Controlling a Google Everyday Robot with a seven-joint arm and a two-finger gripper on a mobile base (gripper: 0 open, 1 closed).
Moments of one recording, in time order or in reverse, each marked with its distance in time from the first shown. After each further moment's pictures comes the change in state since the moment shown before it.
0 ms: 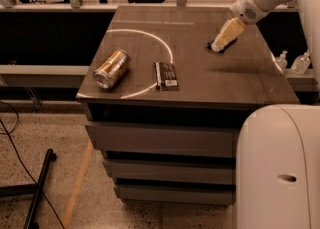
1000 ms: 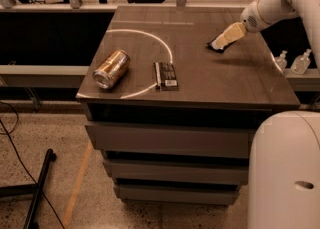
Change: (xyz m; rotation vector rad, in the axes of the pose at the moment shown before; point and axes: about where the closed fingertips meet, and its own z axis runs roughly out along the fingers) arm 0.039 -0.037 0.021 0.119 -0.069 0.299
